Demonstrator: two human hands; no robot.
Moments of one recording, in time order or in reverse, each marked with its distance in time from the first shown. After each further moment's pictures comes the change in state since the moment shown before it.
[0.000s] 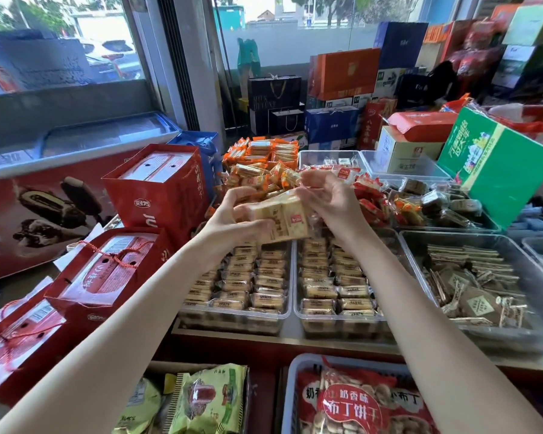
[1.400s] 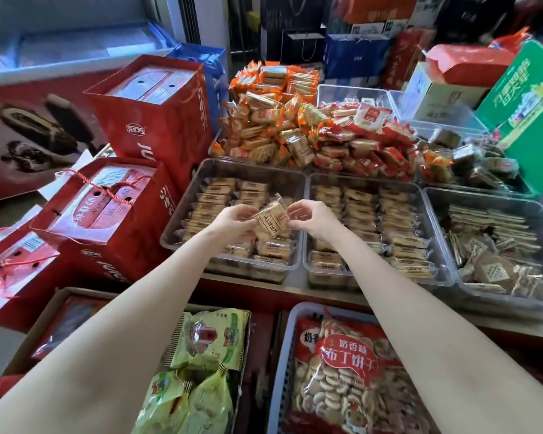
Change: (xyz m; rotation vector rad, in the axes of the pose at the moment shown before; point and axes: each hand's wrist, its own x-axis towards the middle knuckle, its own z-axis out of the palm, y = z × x) left_hand 0.015 -0.141 -0.034 0.200 0.162 -0.442; right_hand -0.004 0.141 0.044 -0.433 -0.273 0.451
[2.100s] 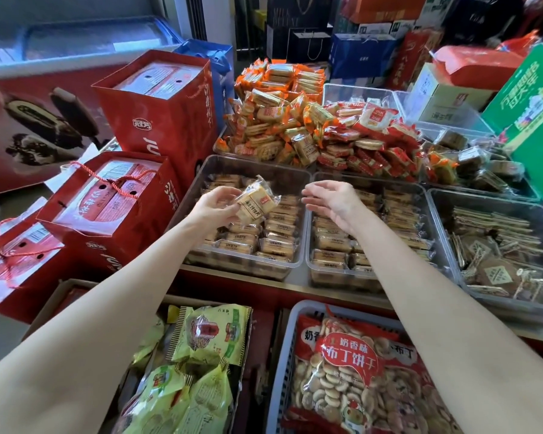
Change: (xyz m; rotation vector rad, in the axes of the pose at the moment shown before) left_hand -0.010 0.000 -0.034 -0.058 0.115 0.164; right_hand 0.001 -0.018 -0.024 0.627 0.140 0.165
